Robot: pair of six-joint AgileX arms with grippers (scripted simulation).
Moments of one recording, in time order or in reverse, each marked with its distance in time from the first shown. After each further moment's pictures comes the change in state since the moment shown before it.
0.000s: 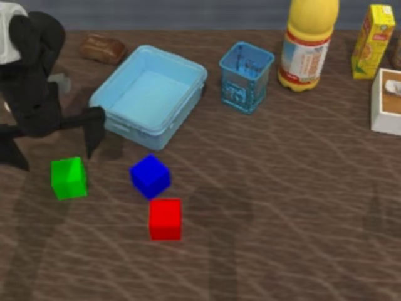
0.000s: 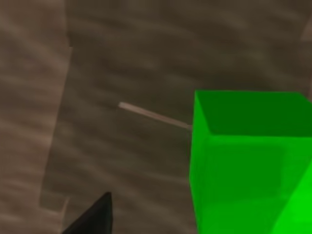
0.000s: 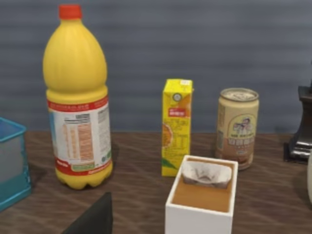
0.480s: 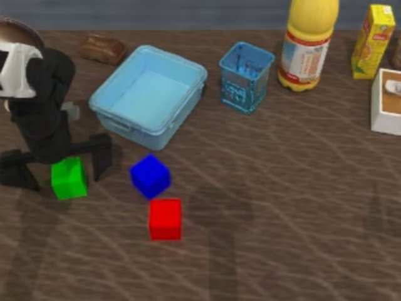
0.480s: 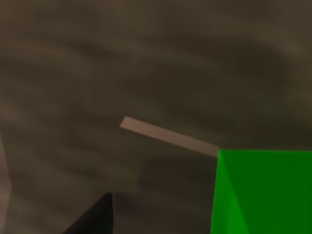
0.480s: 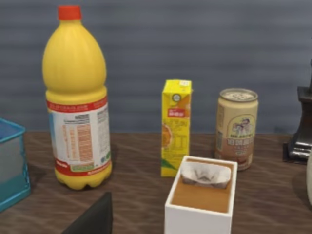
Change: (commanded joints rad) left arm 0.000 0.092 -0.119 0.213 0.001 0.000; right arm 0.000 0.000 0.000 0.000 0.000 0.000
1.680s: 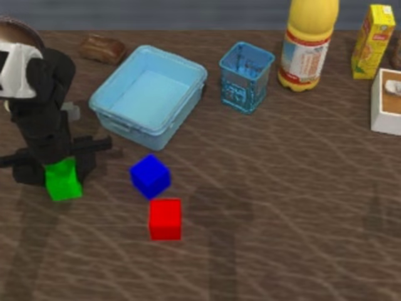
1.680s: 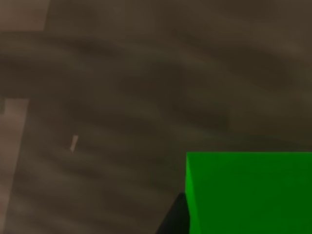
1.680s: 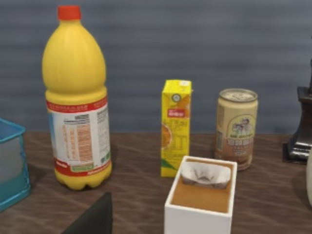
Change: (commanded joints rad) left arm 0.000 0.000 0.000 0.000 0.000 0.000; right arm 0.000 0.000 0.000 0.000 0.000 0.000
